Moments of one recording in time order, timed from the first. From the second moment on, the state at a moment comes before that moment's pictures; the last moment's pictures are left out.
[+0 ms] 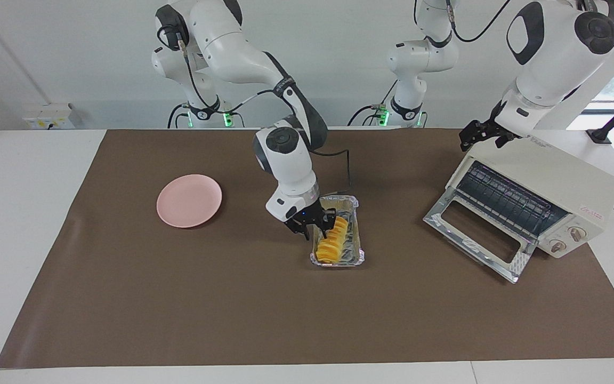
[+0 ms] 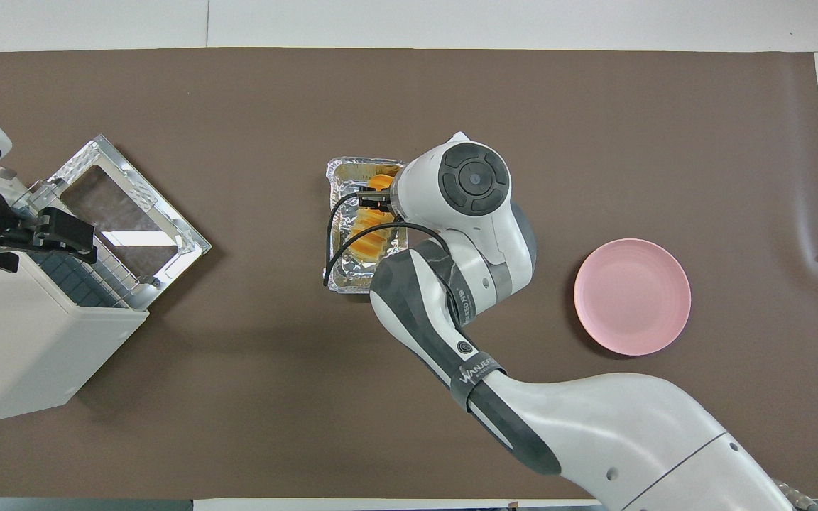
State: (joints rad) left arm 0.01 0.00 -0.08 -1.65 -0.02 1.46 -0.11; right arm 0.54 0.50 0.02 -1.59 0.16 2.35 0.53
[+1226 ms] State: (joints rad) left arm 0.01 0.00 -0.08 -1.65 -0.02 1.46 -0.11; right arm 0.01 0.21 0.00 -1.57 0.11 1.78 -0.22
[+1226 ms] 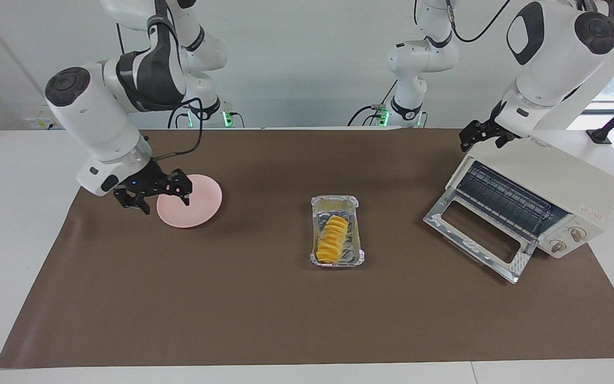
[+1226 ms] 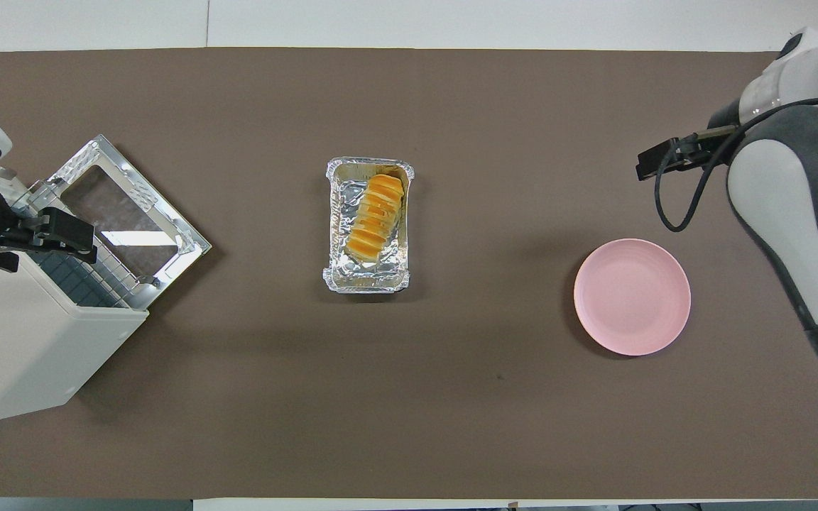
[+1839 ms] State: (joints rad) left arm -0.08 0.00 -0.12 -1.66 -0.03 1.51 -0.18; right arm -0.08 0.03 0.00 -1.58 0.01 1.46 -0.33
